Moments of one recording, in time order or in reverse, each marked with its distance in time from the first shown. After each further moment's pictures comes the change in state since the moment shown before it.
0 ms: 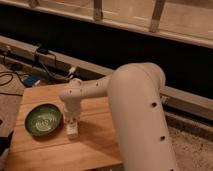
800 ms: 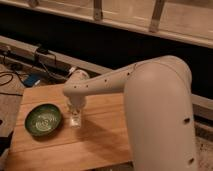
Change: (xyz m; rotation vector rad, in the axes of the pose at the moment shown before) arm -0.018 -0.021 -0.092 0.046 -0.182 0.065
